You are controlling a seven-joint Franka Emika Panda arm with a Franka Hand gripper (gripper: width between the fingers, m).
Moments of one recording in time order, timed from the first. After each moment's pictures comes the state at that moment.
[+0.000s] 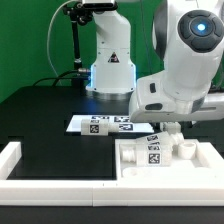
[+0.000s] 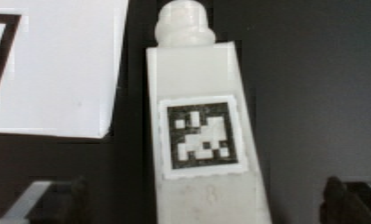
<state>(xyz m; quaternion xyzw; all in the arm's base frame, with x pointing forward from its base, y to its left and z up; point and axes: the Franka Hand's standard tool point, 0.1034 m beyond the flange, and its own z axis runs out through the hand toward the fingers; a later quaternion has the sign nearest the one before) 0.414 0.113 0.016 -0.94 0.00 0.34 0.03</state>
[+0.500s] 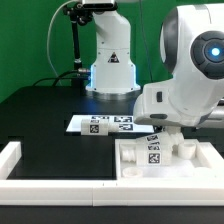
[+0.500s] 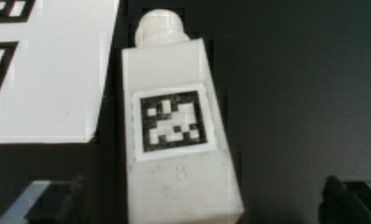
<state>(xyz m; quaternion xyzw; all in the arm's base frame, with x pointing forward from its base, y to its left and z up) 0.420 0.120 0.013 -0.91 0.03 0.40 0.00</state>
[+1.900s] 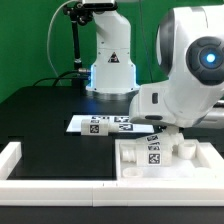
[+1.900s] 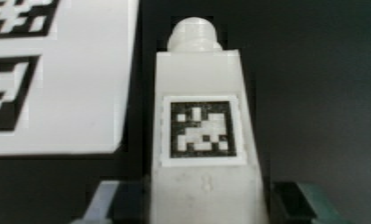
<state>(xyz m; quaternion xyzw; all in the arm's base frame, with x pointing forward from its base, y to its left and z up) 0.434 0.107 0.034 -0.91 0.01 0.41 0.01</state>
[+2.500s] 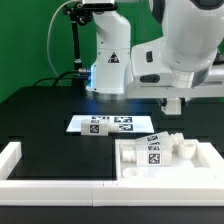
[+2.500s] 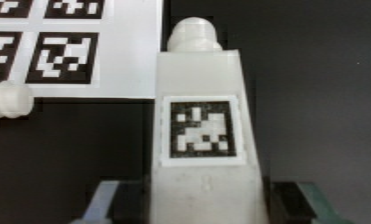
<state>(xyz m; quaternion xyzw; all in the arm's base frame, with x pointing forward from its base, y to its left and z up) 0.483 0.099 0.081 -0.95 0.01 0.31 0.03</state>
